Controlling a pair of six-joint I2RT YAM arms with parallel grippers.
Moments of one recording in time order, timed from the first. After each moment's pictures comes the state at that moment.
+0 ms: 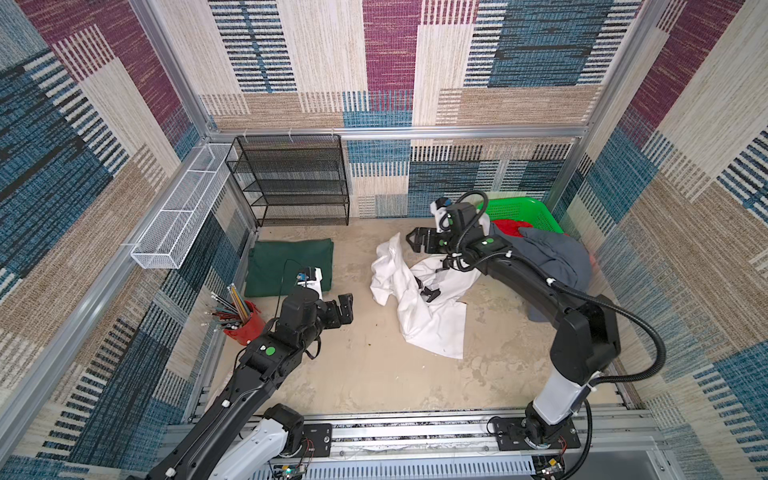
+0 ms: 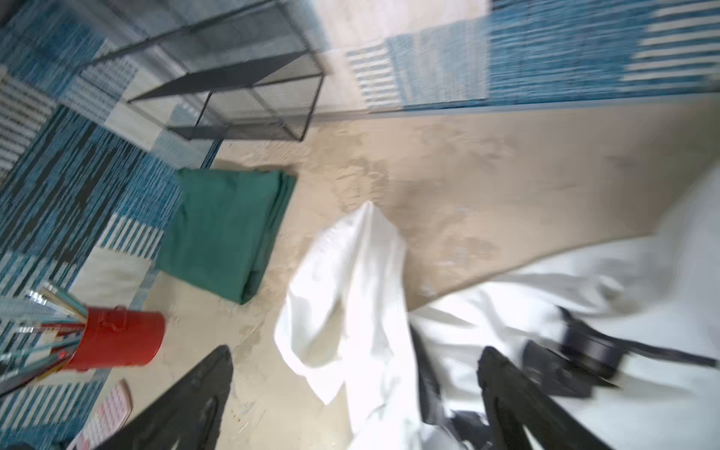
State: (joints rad) left arm -0.48 0.84 0.73 -0.46 -0.11 -0.48; right arm 0.45 1.70 1.48 -0.35 -0.15 0.42
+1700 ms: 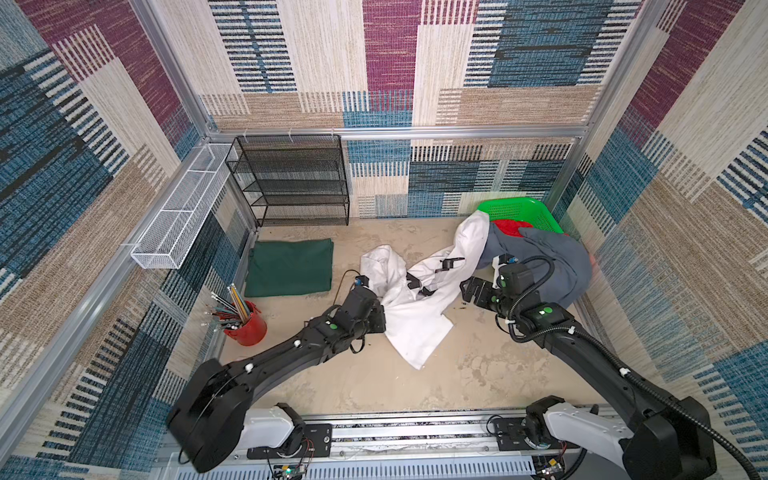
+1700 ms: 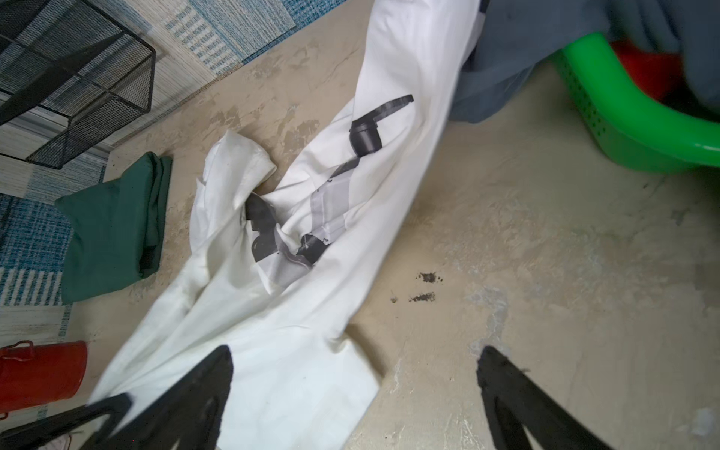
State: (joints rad) left arm -0.66 1.24 0.71 -0.21 -0.09 -0.65; right arm 0.35 1.11 0.78 -0.37 0.00 0.60
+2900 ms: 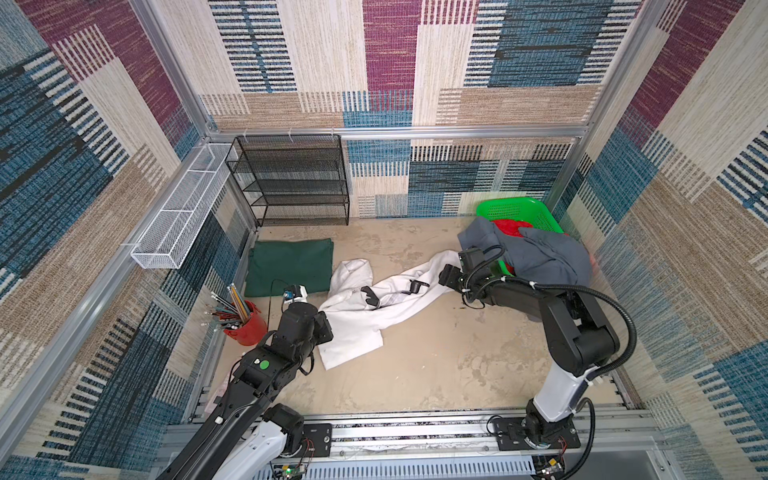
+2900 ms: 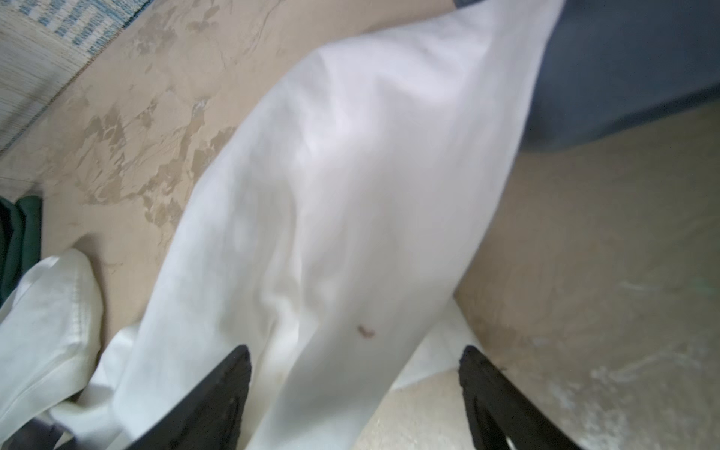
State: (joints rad) left arm -0.46 0.71 0.68 -0.65 -0.27 -0.63; right arm 0.35 1.81 1.04 -0.07 0.04 0.67
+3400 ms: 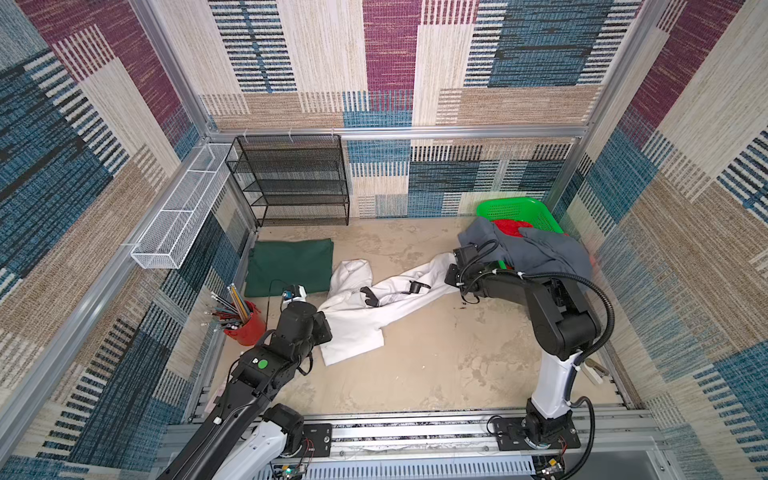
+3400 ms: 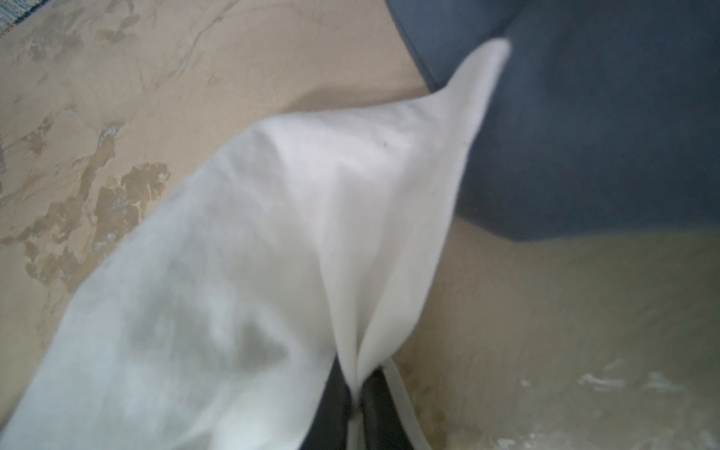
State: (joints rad) left arm -0.46 0.72 0.70 -0.68 -0.26 -0.64; right arm 0.33 1.92 1.14 -0.10 0.17 0.61
